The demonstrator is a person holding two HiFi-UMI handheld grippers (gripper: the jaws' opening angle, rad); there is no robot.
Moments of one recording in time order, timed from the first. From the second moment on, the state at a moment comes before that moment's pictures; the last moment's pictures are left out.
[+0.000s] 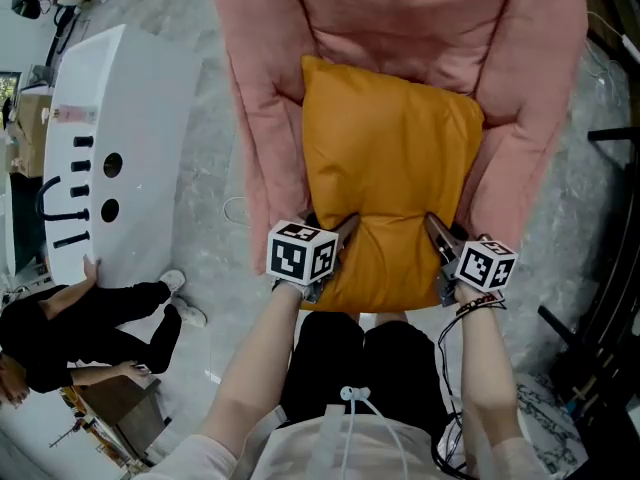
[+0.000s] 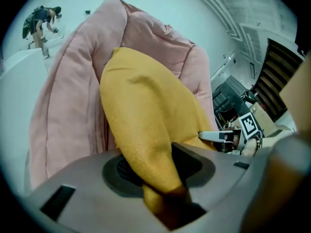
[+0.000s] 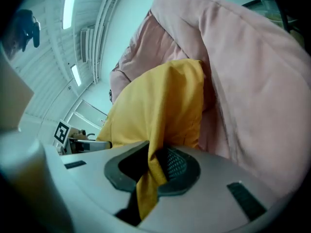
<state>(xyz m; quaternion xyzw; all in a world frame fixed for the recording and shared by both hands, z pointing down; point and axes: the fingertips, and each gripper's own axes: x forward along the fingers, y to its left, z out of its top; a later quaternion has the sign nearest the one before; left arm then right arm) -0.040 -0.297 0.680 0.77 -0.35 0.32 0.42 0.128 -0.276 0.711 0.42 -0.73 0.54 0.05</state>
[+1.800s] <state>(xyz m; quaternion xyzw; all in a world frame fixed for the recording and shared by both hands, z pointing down) -0.025 -0.387 0.170 0.92 -0.39 -0.02 0.03 0.144 -0.357 0.147 0.50 -0.86 0.02 -0.05</state>
